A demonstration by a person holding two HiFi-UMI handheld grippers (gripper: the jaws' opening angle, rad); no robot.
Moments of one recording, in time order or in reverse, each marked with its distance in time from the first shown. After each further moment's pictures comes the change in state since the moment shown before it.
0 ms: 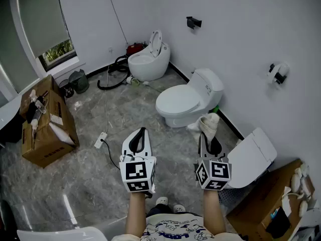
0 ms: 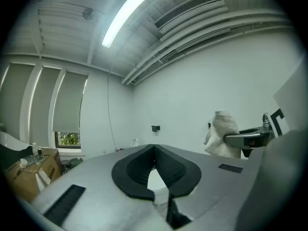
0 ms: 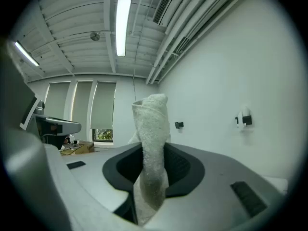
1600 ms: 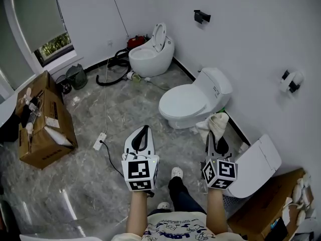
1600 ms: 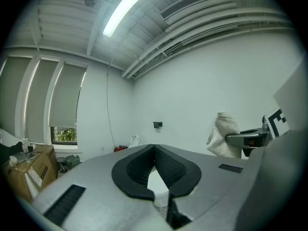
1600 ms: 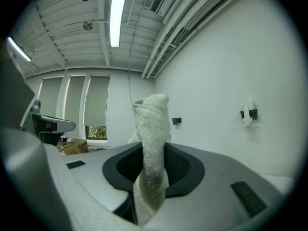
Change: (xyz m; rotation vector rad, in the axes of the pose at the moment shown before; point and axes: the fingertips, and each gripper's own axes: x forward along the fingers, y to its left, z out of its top) left arm 0.154 0.057 -0.023 -0.020 0.041 -0.009; right arm 0.162 -0.024 -0.028 0.011 0.042 -0.045
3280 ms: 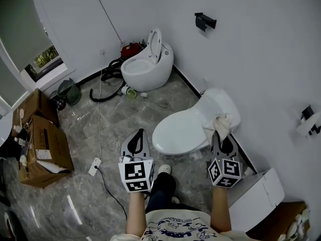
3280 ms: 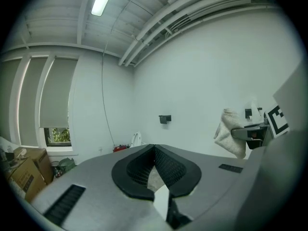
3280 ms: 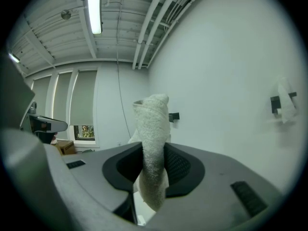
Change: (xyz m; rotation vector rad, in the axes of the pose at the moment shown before) left arm 0.432 0.013 0.009 0.023 0.113 0.067; right arm 0.418 -0.179 0.021 0.034 0.052 0.007
